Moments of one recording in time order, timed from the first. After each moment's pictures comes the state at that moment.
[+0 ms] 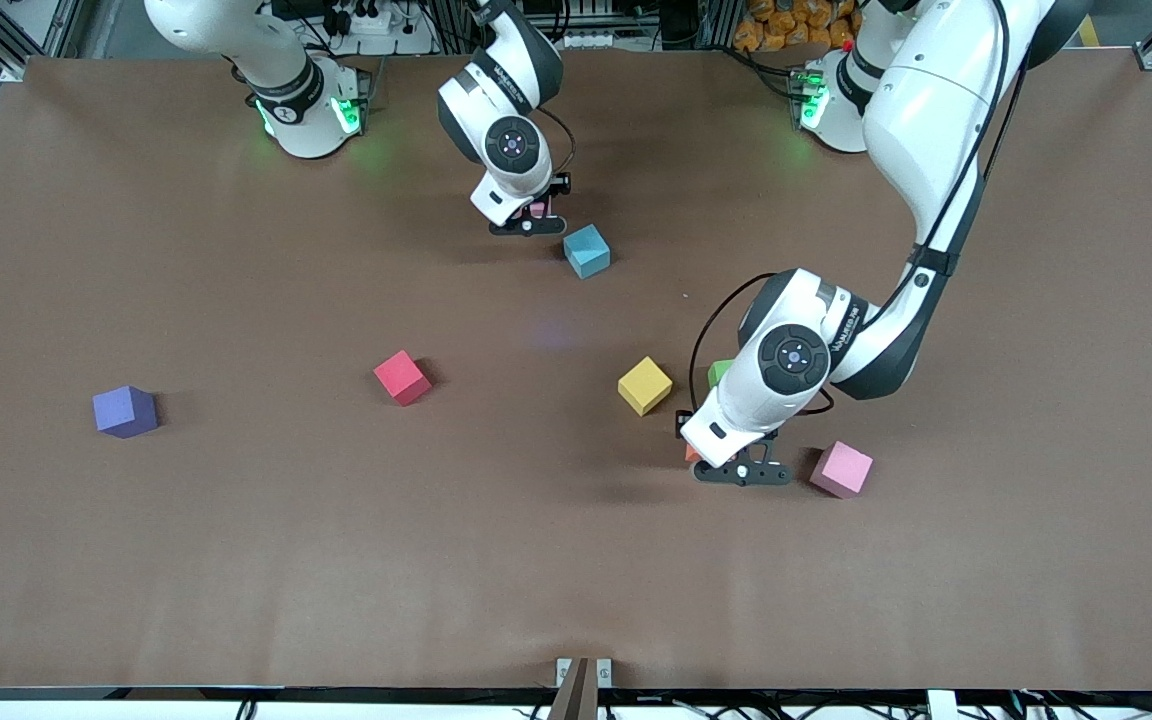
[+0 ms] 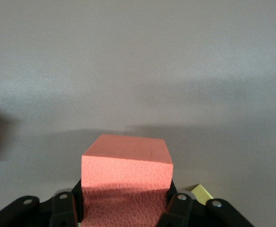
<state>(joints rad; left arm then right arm) -0.29 0.72 -0.24 -1.47 0.13 2.21 -0.48 1.08 0.32 -0.08 -2.22 0.48 2.24 0.62</state>
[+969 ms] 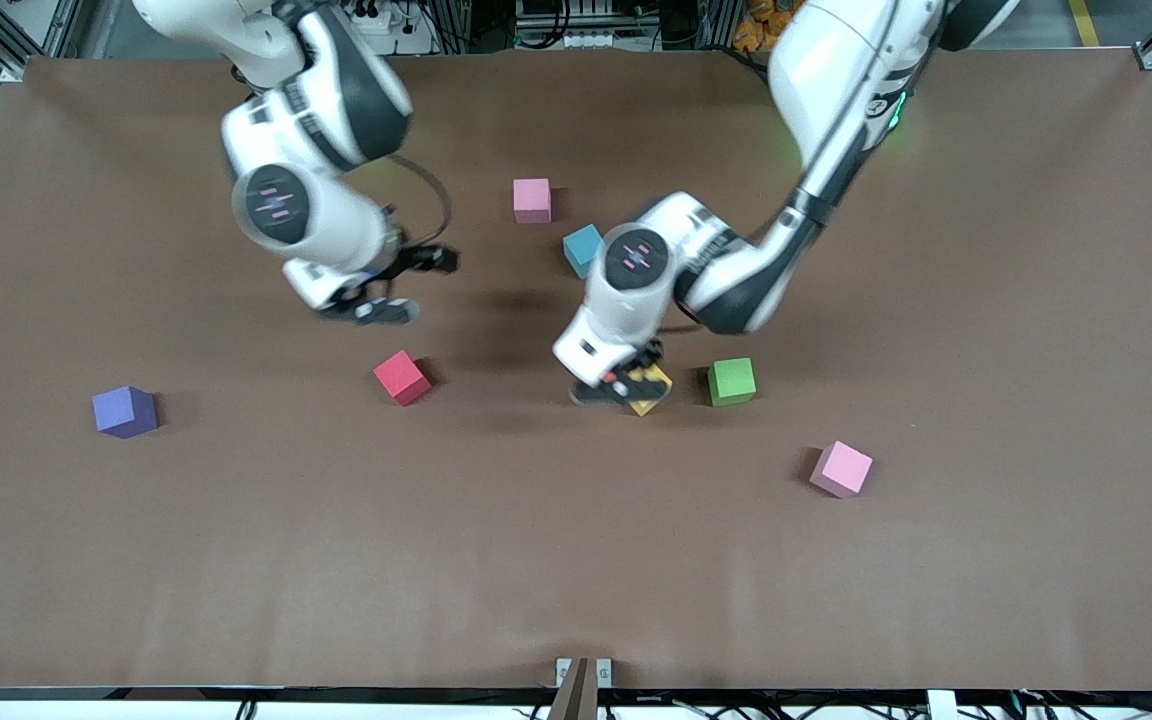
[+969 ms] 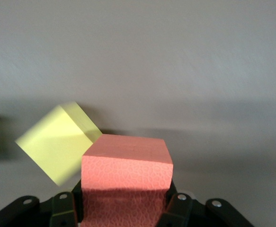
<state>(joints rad) -0.59 0.70 -0.25 -1.47 0.13 2.19 -0.88 0.51 0.14 -0.10 -1.94 0.26 1.85 0.48</state>
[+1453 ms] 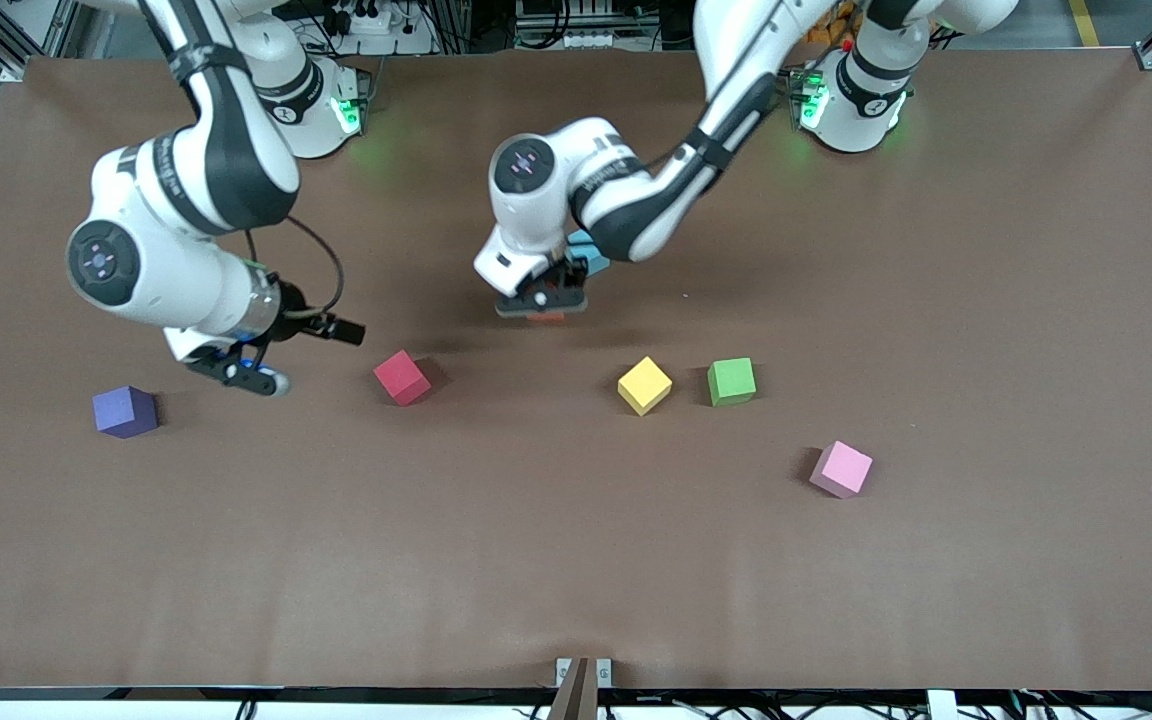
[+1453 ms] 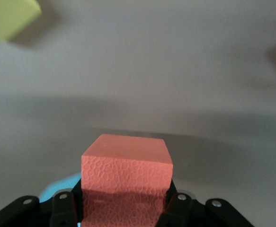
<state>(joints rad) -0.82 0.70 -0.25 -1.48 0.13 2.13 -1.19 0.42 0.23 -0.20 -1.83 0.26 1.87 0.48</state>
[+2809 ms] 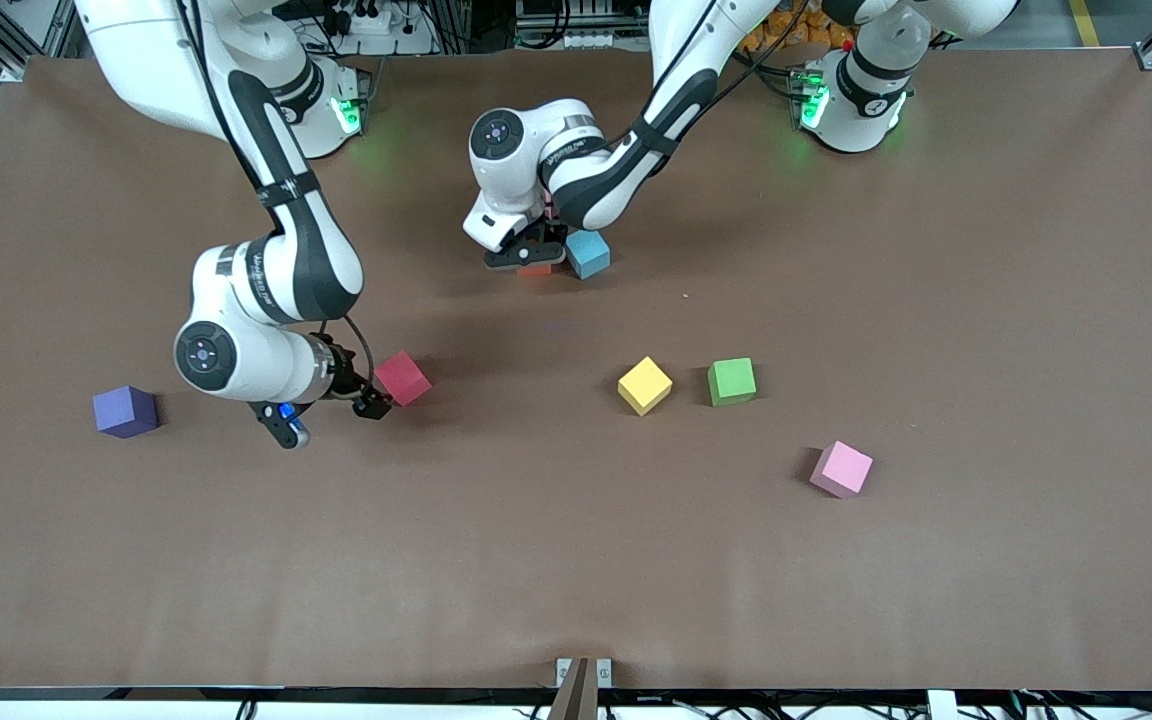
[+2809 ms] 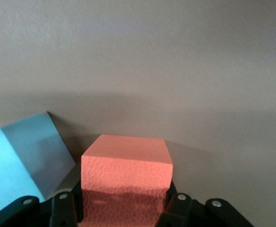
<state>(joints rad) -0.91 0.75 -0.26 -1.59 0.13 2.26 -1.30 0.46 0.48 -0.20 -1.82 0.33 2.06 0.92</state>
